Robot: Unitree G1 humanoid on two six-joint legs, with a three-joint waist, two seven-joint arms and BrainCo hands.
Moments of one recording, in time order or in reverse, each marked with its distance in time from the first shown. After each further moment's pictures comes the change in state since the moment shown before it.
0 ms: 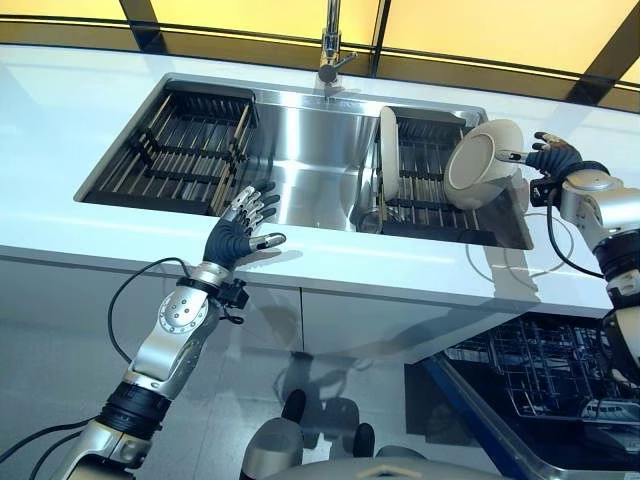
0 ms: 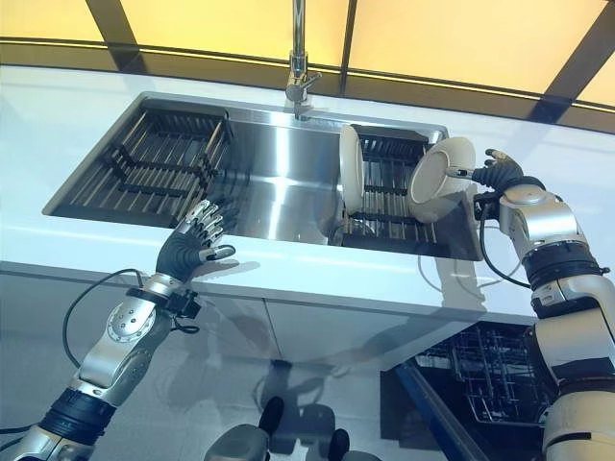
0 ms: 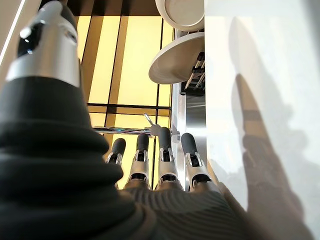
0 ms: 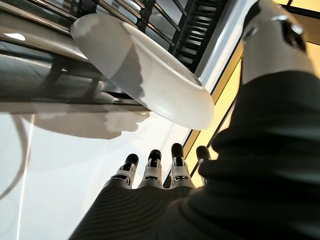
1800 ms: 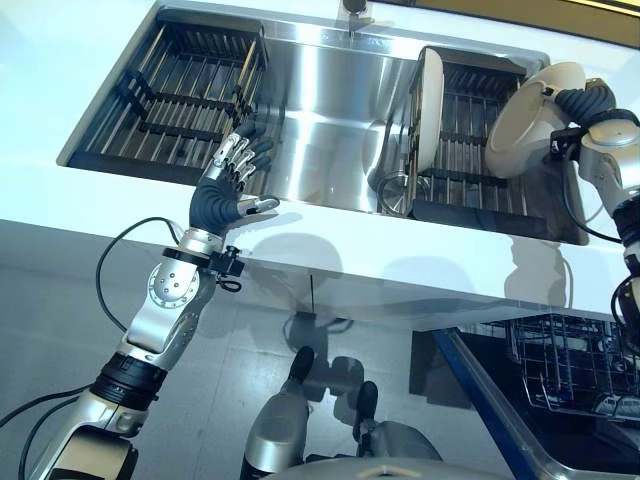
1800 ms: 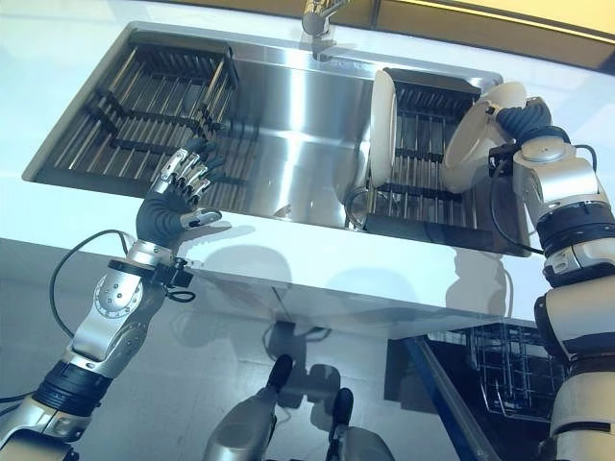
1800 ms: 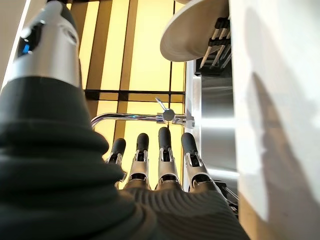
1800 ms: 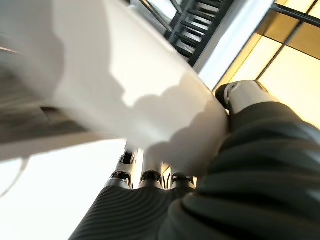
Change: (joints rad) left arm -0.136 0.048 -0.007 -0.021 -0.038 -0.132 0.037; right arm -0.204 -0.044 0.096 0.062 0.001 -0.077 -0.106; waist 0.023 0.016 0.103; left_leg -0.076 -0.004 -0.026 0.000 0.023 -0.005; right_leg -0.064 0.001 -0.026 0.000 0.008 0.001
